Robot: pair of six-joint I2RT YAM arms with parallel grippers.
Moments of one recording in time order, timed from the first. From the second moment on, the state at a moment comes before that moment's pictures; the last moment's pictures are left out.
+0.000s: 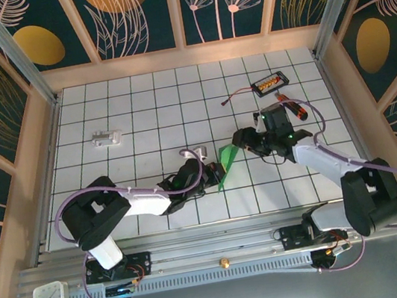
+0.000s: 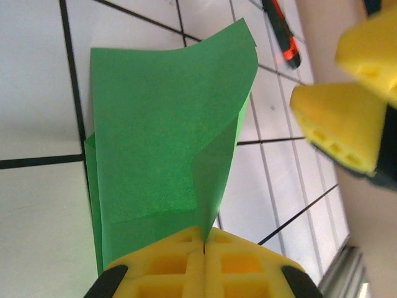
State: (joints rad) left arm -1.00 1.72 0.67 0.58 -0.03 -1.08; right arm 0.34 1.28 0.68 -0.20 -0.42 0.75
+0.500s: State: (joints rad) left arm -1.00 1.82 0.66 0.66 0.02 -1.18; right arm 0.37 1.40 0.58 -0.14 -0.37 0.70
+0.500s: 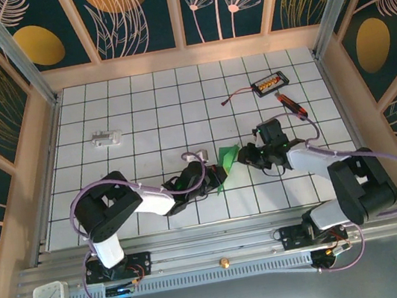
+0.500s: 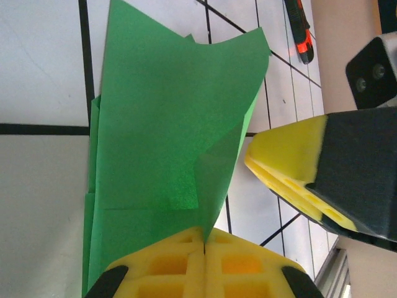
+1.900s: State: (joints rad) left arm -0.98 1.75 0.75 0.44 -0.10 -0.87; right arm 0.33 1.33 0.65 -0.13 -0.45 0.77
